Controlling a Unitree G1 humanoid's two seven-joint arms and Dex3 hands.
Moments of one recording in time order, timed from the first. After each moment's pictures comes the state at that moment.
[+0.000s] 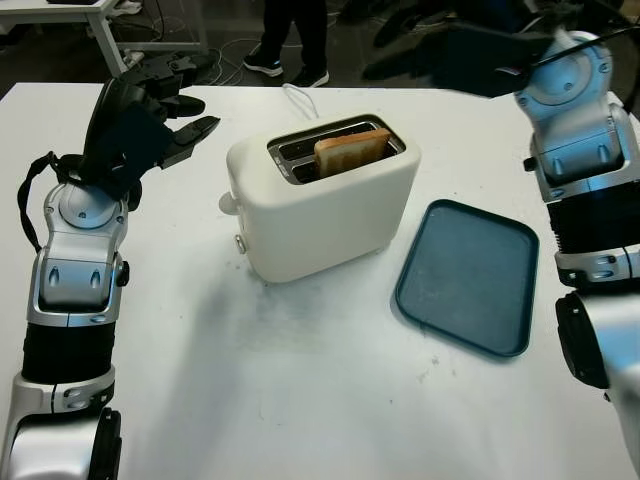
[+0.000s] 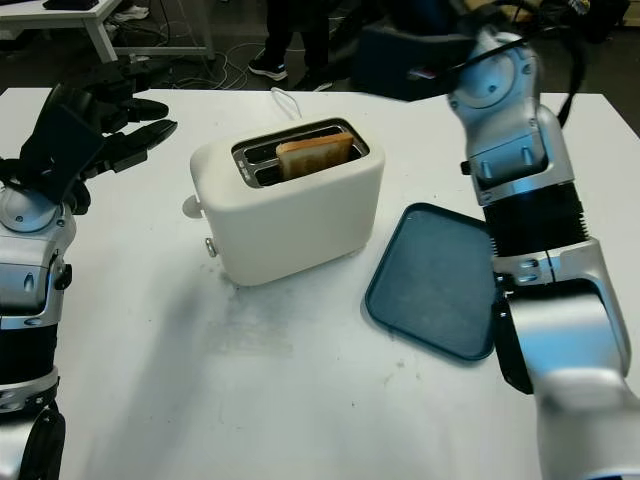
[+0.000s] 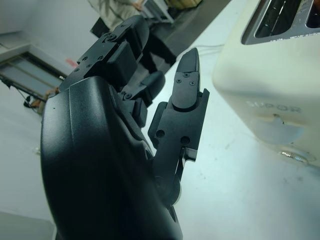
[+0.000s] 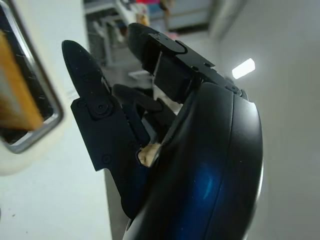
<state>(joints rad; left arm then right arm) -0.54 0.39 0.10 -0.12 0.08 0.32 -0.17 -1.07 -0.48 0.23 0.30 -0.34 -0.05 0.47</state>
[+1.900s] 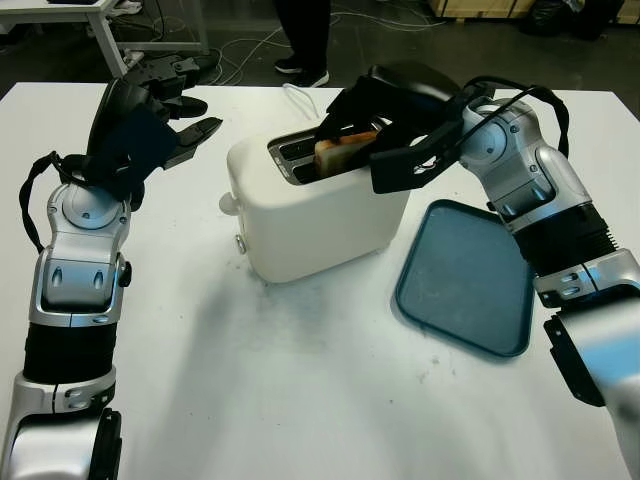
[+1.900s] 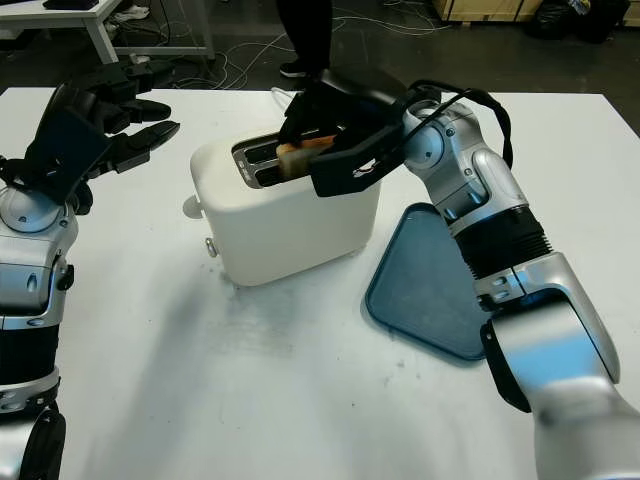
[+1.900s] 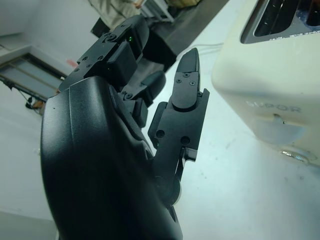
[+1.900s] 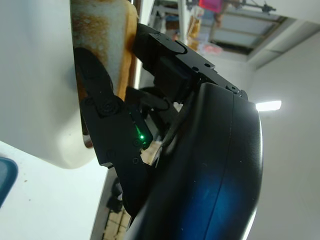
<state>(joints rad) -0.54 0.39 0.09 -0.12 0.09 0.32 -0.17 -1.01 -0.47 0.35 0.48 -0.53 -0.22 0.46</state>
